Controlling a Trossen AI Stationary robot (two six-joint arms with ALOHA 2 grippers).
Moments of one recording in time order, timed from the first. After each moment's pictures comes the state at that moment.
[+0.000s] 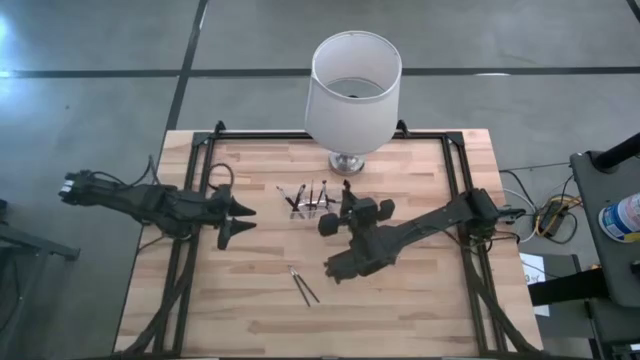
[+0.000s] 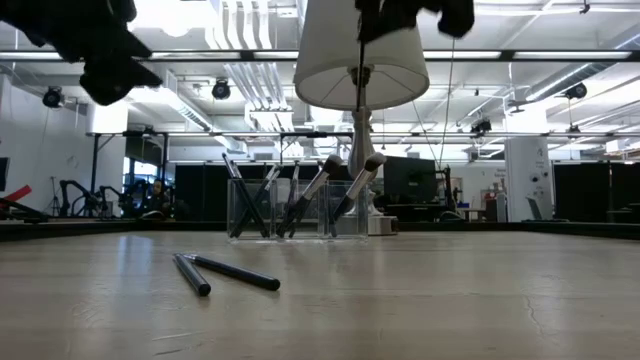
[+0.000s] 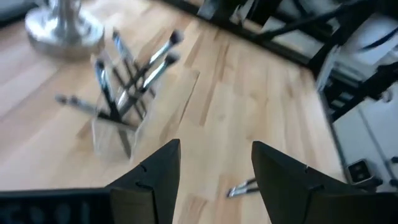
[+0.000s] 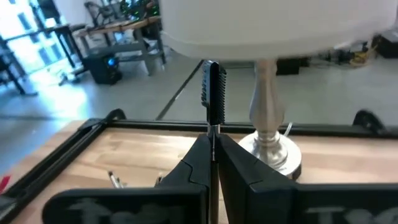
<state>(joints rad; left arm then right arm) -0.22 0.50 0.50 -0.42 -0.24 -0.52 0.37 2.02 1.84 -1.46 1.37 1.86</state>
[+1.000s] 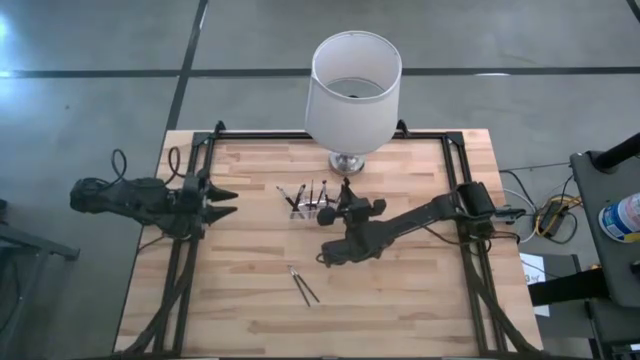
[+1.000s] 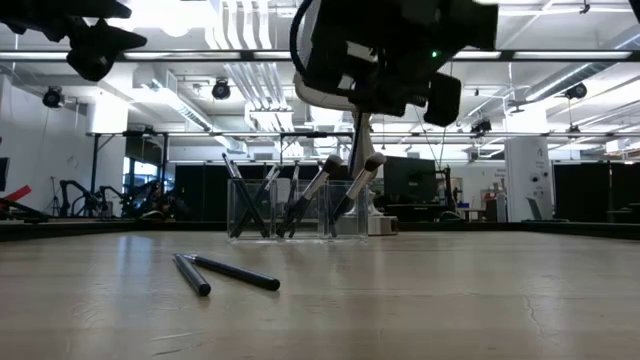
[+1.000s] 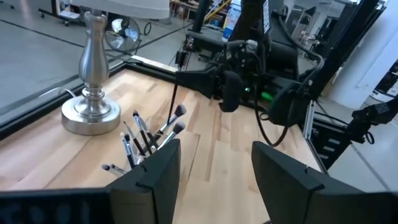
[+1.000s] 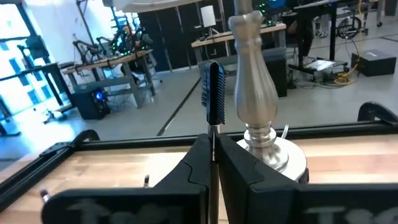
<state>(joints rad) -0.22 0.27 0.50 -0.45 -0.32 -0.34 0.24 2.02 1.40 -0.75 1.52 1.63</state>
